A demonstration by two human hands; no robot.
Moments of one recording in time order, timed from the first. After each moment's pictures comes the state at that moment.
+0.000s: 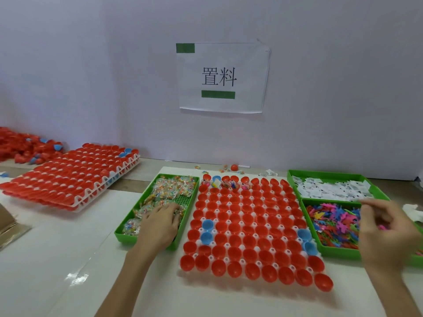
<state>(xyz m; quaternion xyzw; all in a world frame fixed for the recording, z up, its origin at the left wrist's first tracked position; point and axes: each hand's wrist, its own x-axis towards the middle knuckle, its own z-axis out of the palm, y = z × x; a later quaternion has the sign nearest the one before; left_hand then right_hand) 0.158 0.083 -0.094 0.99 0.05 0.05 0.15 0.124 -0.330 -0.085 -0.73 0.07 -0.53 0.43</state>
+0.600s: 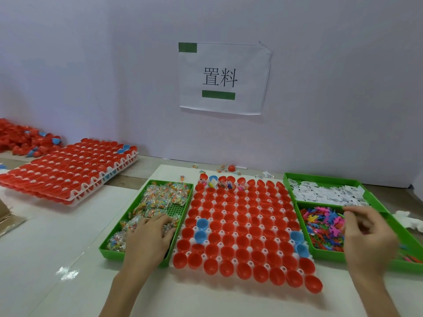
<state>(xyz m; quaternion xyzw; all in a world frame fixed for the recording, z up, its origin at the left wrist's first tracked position) 0.108 0.073 -0.097 0.98 0.09 0.09 0.16 0.122 -0.318 -0.084 -0.72 0.08 -0.47 0.50</state>
